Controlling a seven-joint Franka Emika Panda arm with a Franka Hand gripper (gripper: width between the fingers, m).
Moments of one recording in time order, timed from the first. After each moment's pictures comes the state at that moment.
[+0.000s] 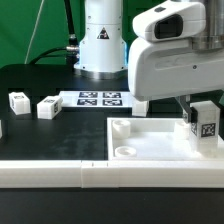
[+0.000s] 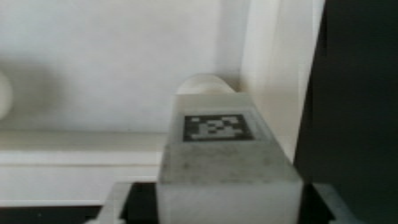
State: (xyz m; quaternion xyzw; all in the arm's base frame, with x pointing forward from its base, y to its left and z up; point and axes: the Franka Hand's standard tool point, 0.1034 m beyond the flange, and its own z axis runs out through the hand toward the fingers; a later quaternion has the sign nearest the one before) arm 0.645 0.114 0.083 -1.00 0.02 0.01 0.06
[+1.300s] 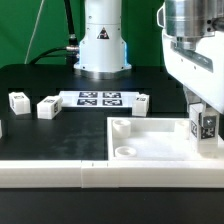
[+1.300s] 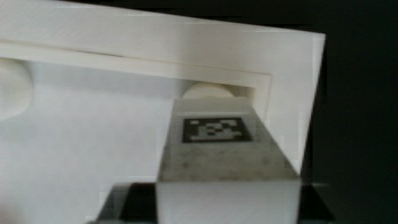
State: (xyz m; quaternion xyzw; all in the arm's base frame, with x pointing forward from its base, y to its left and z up) arm 0.641 0.110 0.081 -0.74 0.67 0.04 0.05
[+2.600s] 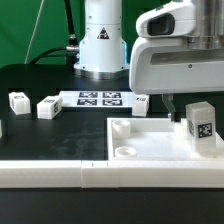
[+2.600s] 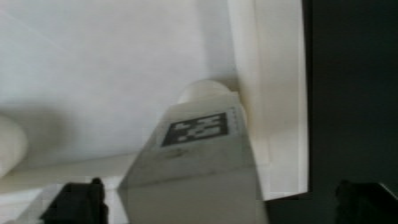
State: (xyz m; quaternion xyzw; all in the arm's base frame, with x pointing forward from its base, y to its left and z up) arm 0.642 0.113 0.081 -1.00 0.00 0.00 0.05
